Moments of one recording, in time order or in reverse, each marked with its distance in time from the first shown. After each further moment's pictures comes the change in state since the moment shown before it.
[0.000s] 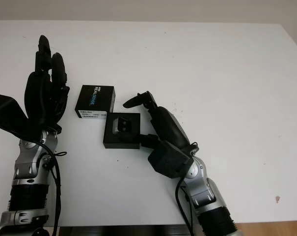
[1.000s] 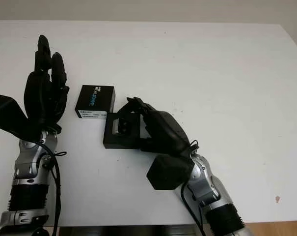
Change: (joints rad) left arm 0.000 -0.001 0.000 0.000 0.001 -0.010 0.004; right arm -0.025 -0.090 0.042 0.053 -0.189 -0.233 -0.084
